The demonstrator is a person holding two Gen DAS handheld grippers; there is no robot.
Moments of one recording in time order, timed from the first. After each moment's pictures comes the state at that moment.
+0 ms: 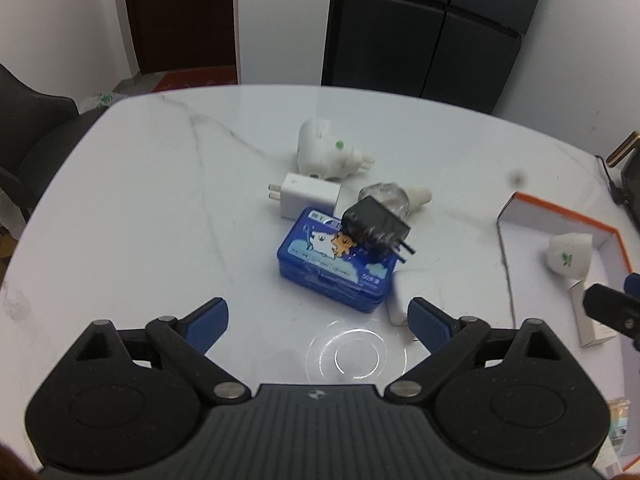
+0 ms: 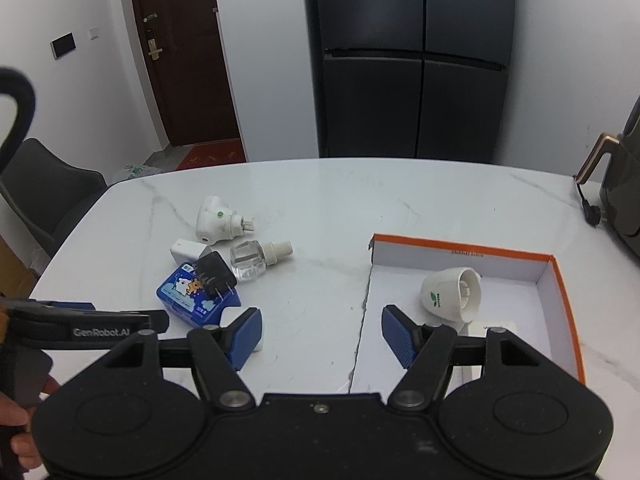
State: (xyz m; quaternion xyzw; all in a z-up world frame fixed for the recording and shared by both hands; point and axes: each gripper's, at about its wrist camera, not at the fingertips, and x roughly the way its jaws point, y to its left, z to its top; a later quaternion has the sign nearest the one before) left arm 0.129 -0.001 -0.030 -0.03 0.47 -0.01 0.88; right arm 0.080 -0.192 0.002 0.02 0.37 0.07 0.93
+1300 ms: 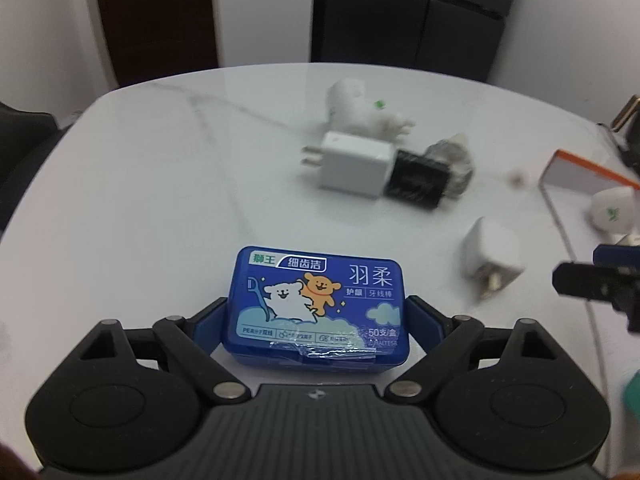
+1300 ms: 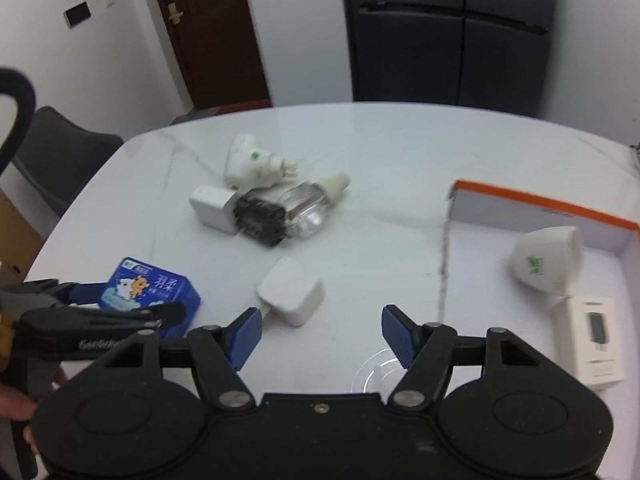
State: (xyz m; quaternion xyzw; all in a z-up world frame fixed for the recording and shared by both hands) left arm 0.130 0.046 -0.086 0.00 0.45 -0.03 0.89; right arm 0.127 -0.140 -0.058 0.03 0.42 0.11 0.90
